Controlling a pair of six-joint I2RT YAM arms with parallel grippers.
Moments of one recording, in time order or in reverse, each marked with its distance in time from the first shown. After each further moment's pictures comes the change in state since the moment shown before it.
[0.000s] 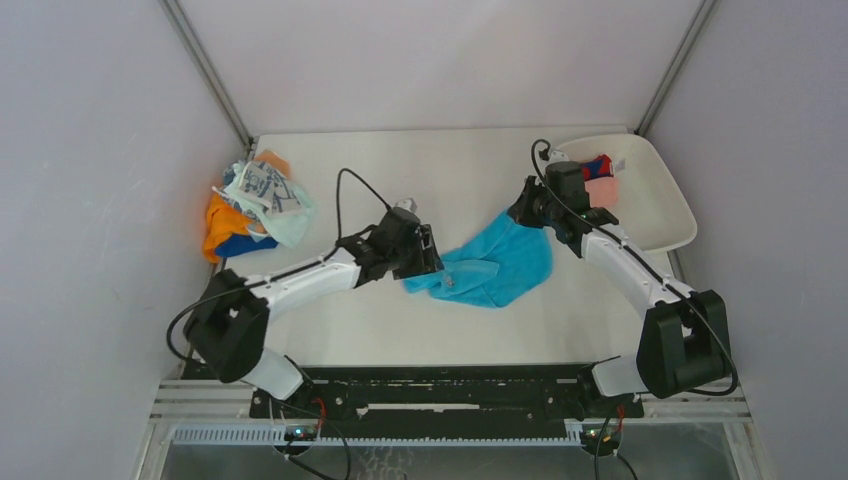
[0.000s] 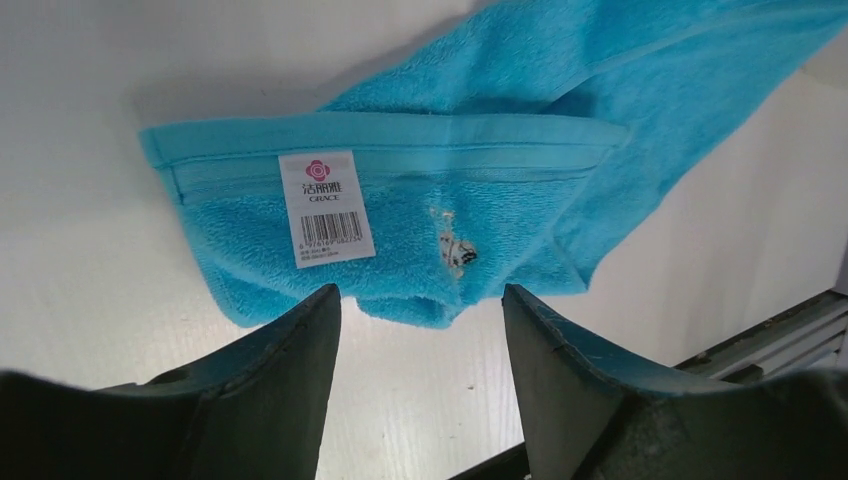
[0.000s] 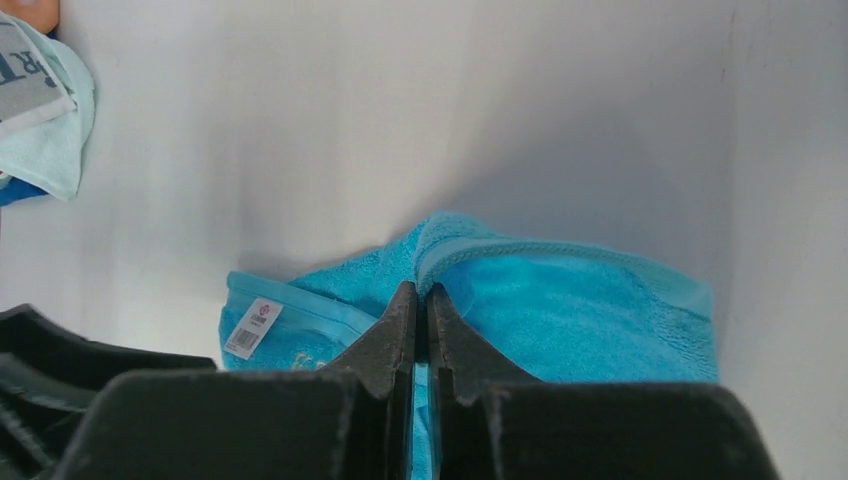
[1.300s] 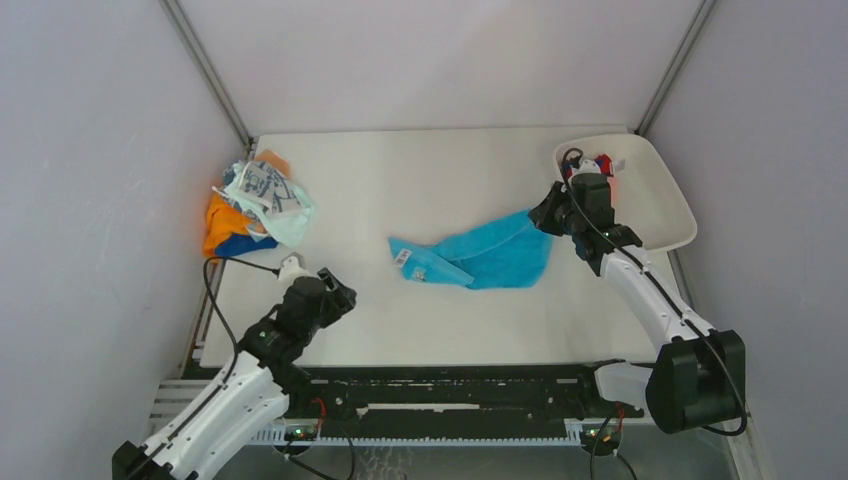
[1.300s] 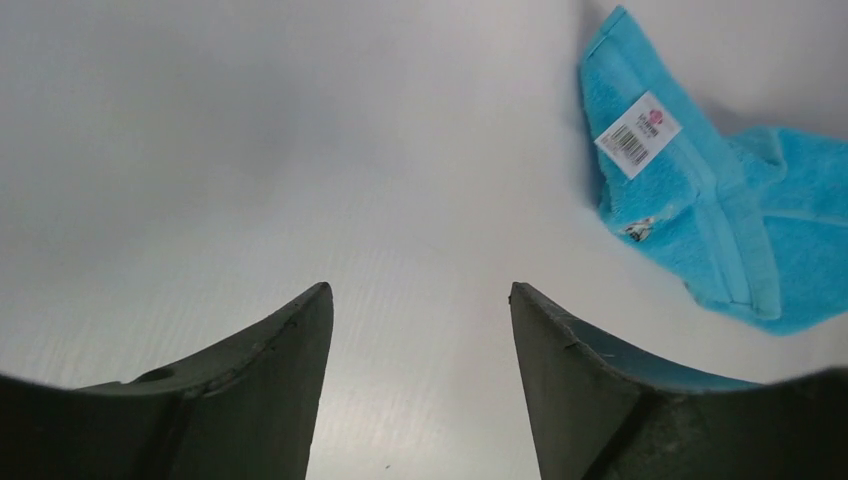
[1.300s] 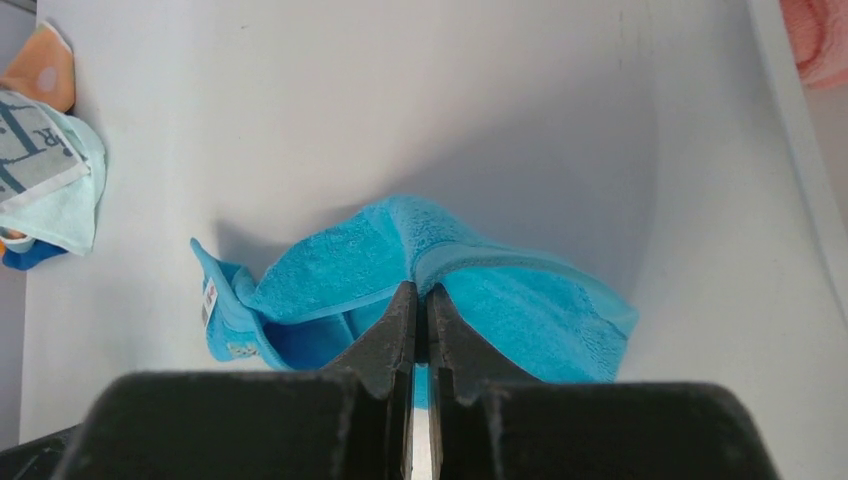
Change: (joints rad) left arm 0.219 -0.931 -0.627 -0.219 -0.293 -0.123; right arm -0.103 -0.174 -0.116 0.004 0.028 0.050
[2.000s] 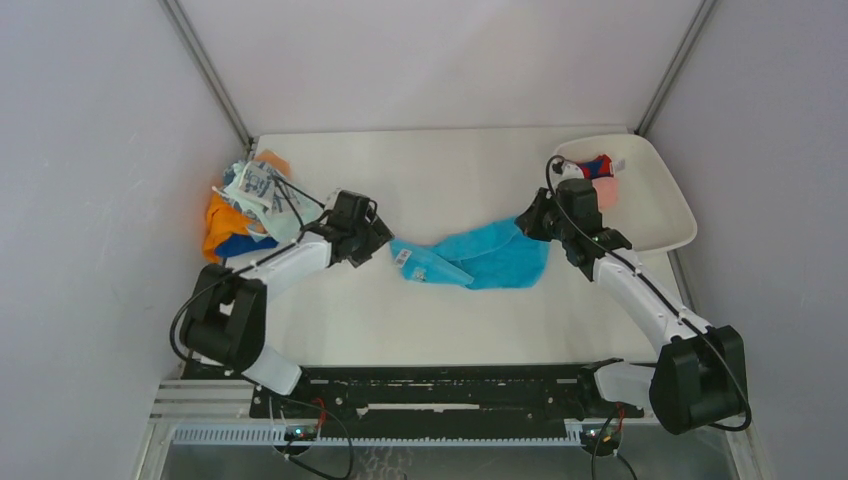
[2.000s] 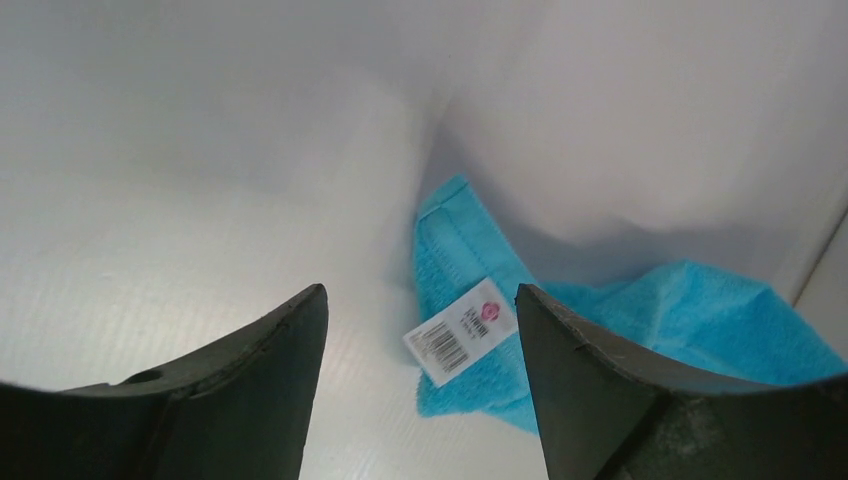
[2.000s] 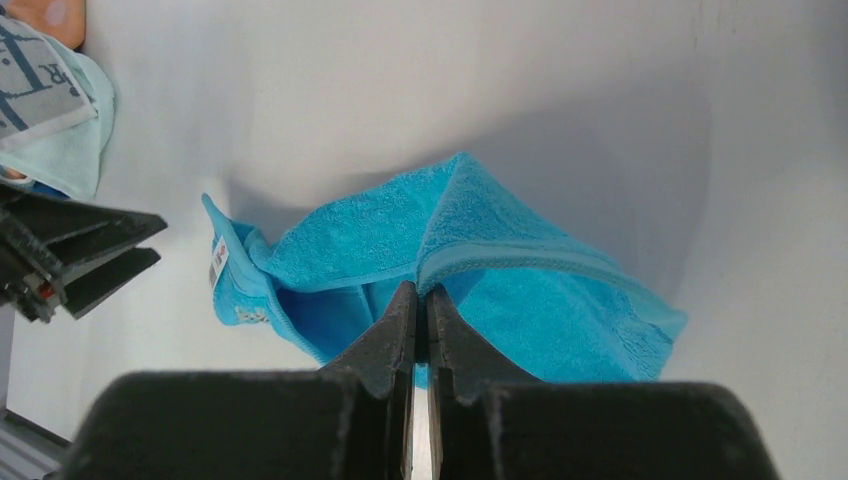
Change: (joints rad) left arm 0.112 0.932 0.546 0.238 0.206 -0.053; right arm 0.091 0.007 -0.029 0.032 -0.015 -0.020
